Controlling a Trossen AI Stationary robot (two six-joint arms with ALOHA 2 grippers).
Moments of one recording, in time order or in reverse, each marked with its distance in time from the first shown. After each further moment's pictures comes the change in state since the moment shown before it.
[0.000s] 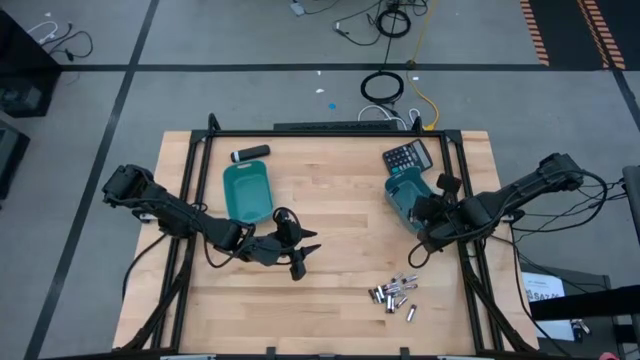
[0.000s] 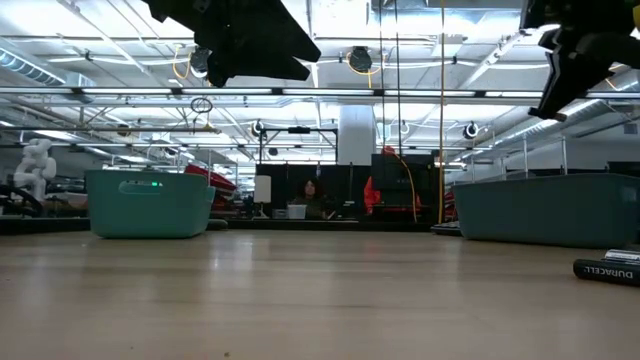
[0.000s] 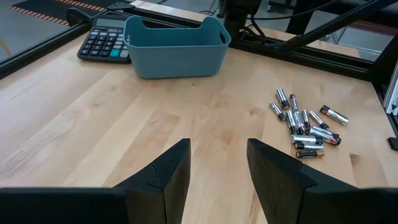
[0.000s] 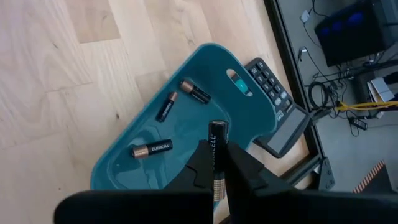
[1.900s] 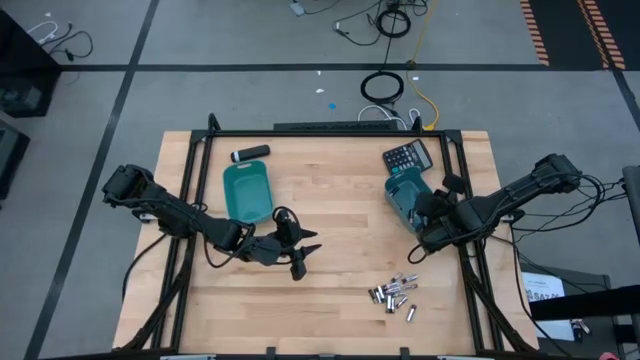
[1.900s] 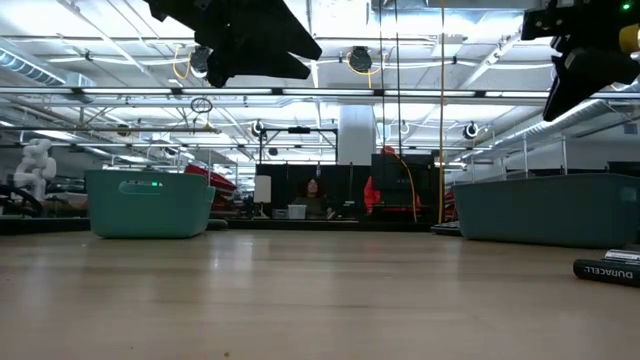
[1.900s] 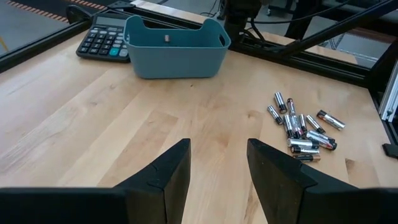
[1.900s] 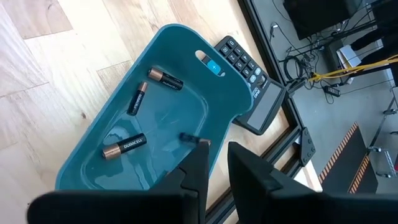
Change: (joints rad) left arm 0.000 0.000 0.000 0.008 0.000 -0.026; right arm -0.001 0.063 0.000 -0.123 0.042 0.214
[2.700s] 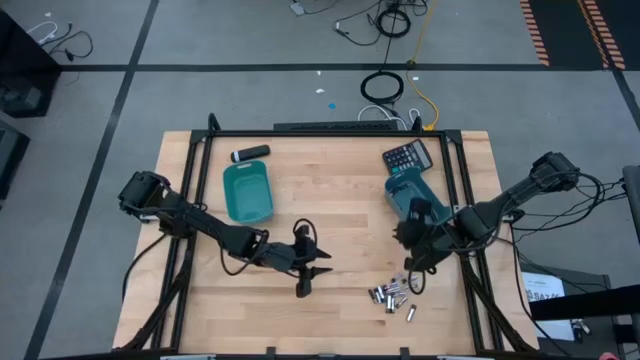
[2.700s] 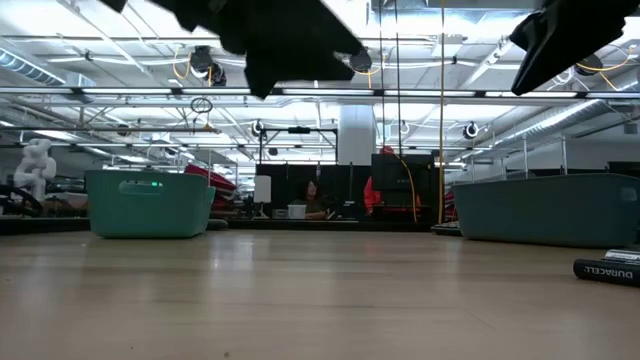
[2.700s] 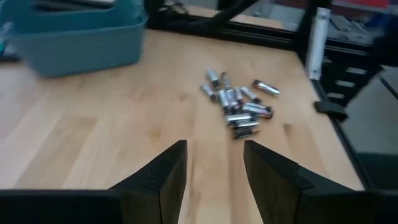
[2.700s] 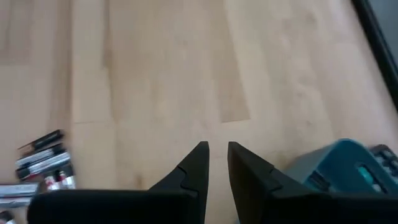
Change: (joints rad) left arm -0.002 0.154 0.073 0.113 0.274 0.149; right arm 0.096 0.000 0.000 0.626 -0.197 -0.409
